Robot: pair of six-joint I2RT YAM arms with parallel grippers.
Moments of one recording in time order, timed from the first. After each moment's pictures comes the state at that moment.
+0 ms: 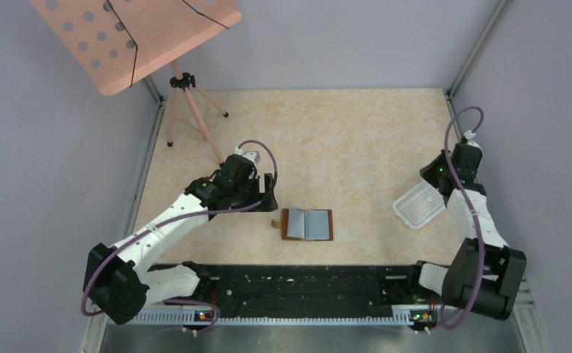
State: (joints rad) left arm -0.60 1.15 0.89 -0.66 0.03 -0.55; right arm -0.33 1.23 0.70 -0.17 -0.10 0.47
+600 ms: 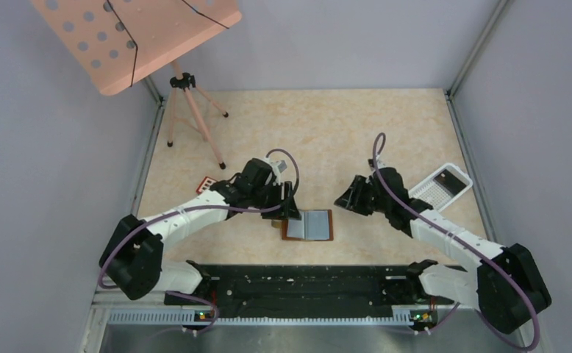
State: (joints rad) left arm -0.66 1.34 0.81 -0.34 0.38 -0.65; right arm 0.46 1.08 0.52 -0.09 -0.21 0.75
